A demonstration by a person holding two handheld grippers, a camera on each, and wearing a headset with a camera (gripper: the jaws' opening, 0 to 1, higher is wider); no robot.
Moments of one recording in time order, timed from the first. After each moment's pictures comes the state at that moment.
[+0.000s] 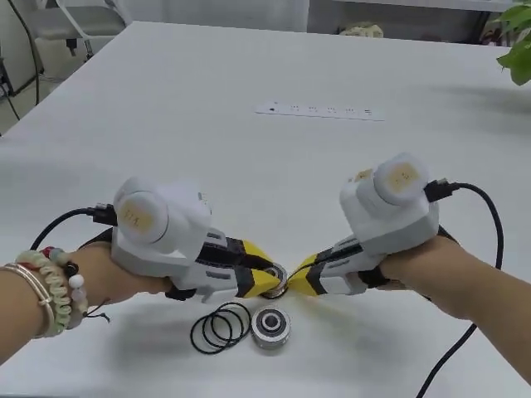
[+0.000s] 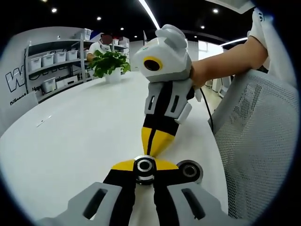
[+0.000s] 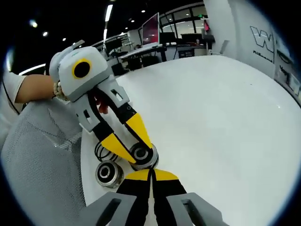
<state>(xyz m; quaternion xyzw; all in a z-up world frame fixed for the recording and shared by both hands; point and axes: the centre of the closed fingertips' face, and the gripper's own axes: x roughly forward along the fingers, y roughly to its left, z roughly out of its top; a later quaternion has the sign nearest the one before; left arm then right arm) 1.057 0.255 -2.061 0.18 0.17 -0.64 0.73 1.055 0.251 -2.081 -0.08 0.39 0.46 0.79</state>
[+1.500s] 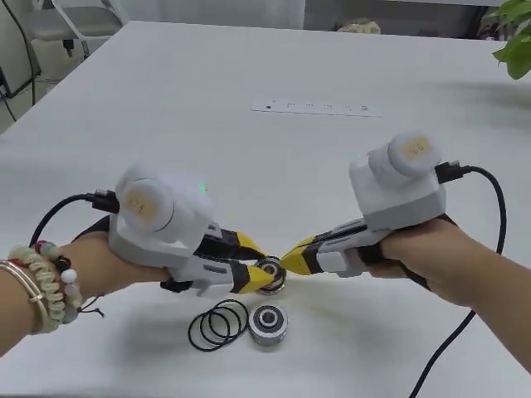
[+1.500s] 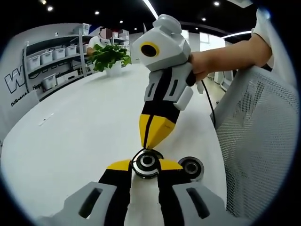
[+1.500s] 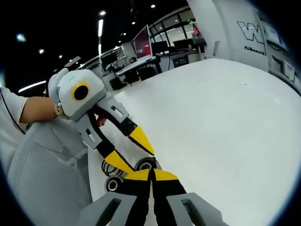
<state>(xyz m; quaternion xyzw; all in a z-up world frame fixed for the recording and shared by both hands) 1.062 0.262 -2.057 0.22 0.20 -0.63 0.72 1.058 0.254 -2.057 -0.02 0.37 0.46 0.81</state>
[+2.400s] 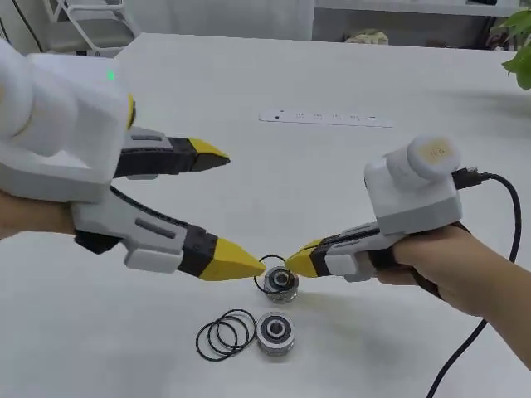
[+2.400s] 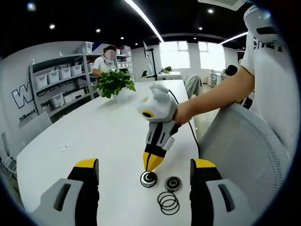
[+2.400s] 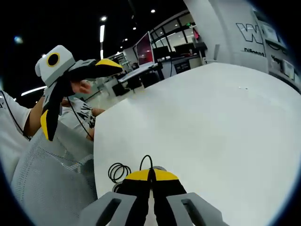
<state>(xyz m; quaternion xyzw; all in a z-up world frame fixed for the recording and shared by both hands) 1.037 0.306 -1.918 0.21 0.11 -0.62 0.75 1.060 0.262 -2.040 0.00 0.35 0.48 0.81</state>
